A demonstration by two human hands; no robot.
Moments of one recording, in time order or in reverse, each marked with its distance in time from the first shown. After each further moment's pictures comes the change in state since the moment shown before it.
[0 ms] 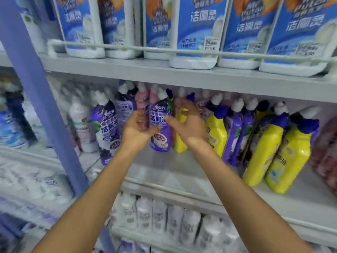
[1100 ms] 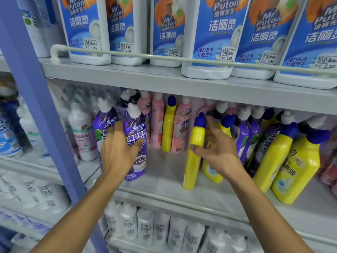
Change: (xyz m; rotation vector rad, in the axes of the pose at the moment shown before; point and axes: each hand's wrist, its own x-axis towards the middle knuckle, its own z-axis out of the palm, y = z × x) left_hand -0.003 -0.021 -0.055 0.728 0.213 0.178; right_hand -0.043 0.000 -0.061 -0.095 -0.108 0.109
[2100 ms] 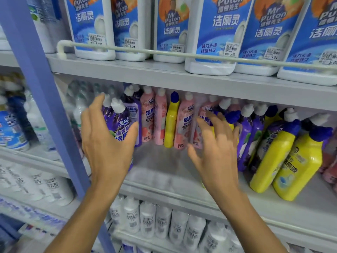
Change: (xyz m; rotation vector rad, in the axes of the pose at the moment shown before) left_hand -0.041 0.047 -0.073 -0.274 0.312 0.038; right_hand -0.042 -0.042 0.019 -0.620 0.278 -0.330
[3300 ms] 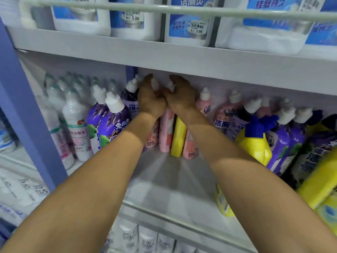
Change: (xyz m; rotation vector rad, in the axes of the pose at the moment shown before) left_hand 0.129 -0.071 0.215 -0.250 -0.244 -0.121; right_hand 0.185 -0.025 0.167 0.480 -0.210 0.224
